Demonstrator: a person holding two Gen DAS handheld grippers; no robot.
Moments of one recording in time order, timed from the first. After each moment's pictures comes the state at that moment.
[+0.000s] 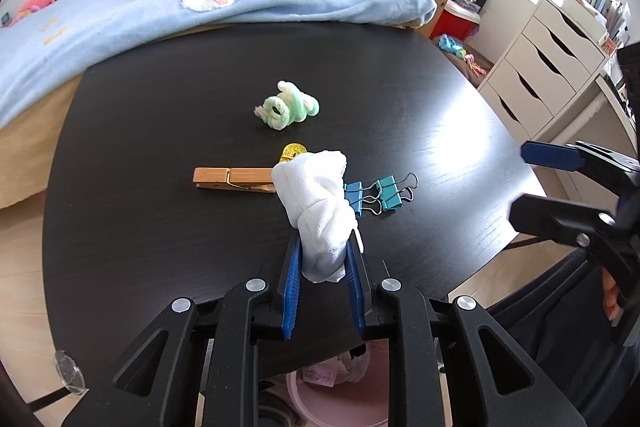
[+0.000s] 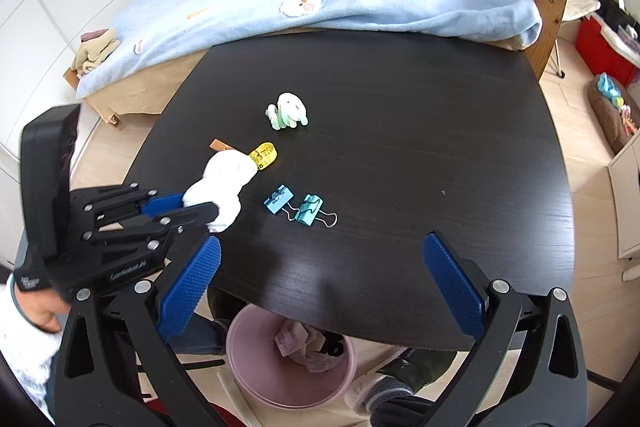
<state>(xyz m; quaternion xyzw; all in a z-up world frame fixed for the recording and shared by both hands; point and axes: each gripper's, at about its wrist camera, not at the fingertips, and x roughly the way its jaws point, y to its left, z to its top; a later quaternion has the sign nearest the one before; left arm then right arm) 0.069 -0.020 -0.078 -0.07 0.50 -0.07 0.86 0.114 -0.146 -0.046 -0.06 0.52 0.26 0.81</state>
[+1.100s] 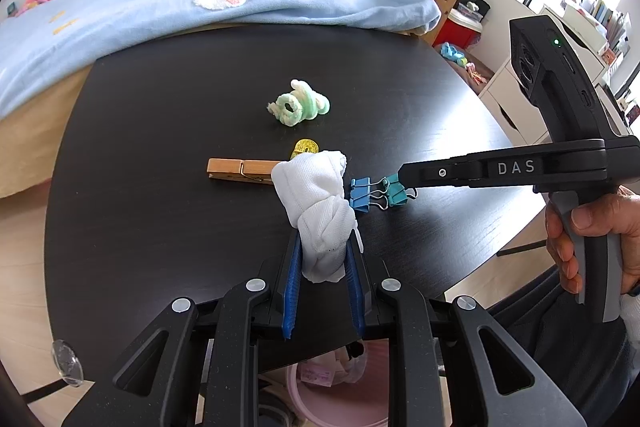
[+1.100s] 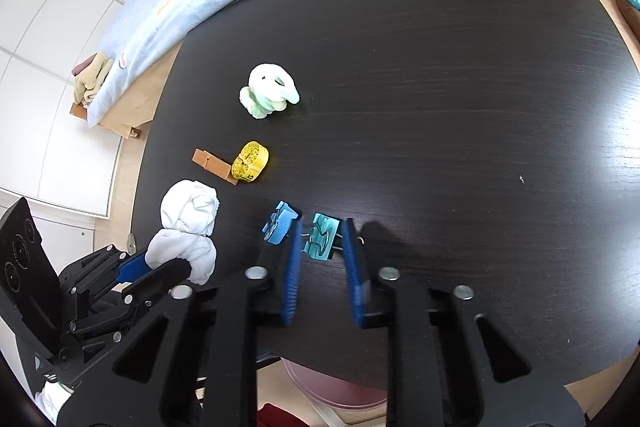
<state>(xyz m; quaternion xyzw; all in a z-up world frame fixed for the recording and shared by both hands) 0.060 -0.011 -0.081 -0.09 0.49 -0.07 0.87 0.170 -0.123 -0.112 0.05 0.62 0.27 0.74</state>
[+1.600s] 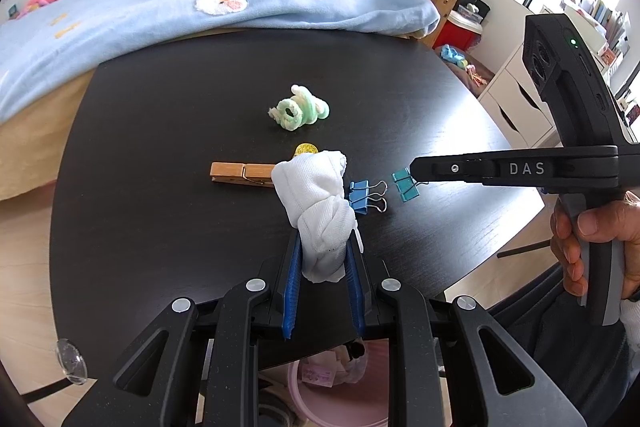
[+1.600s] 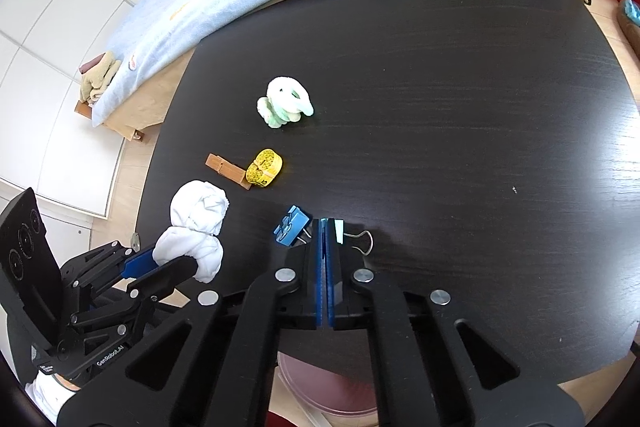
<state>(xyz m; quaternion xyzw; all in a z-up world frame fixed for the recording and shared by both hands) 0.056 -0.011 -0.075 -0.09 0.48 -0.06 0.87 0.160 -0.125 -0.093 0.04 0.59 0.28 0.76</state>
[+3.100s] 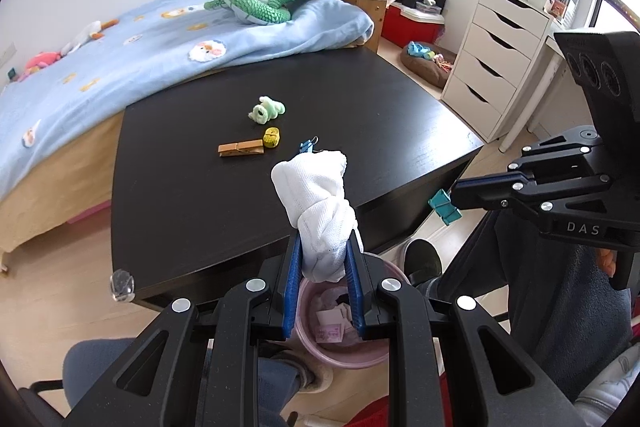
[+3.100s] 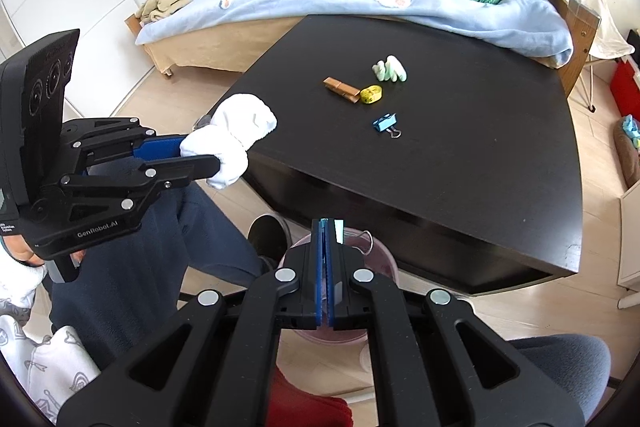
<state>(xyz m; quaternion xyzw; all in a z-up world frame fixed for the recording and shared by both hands) -0.068 -0.046 -0.009 0.00 0.44 -0.08 0.89 -0.028 -0.147 -0.006 -0.11 0.49 0.35 0.79</state>
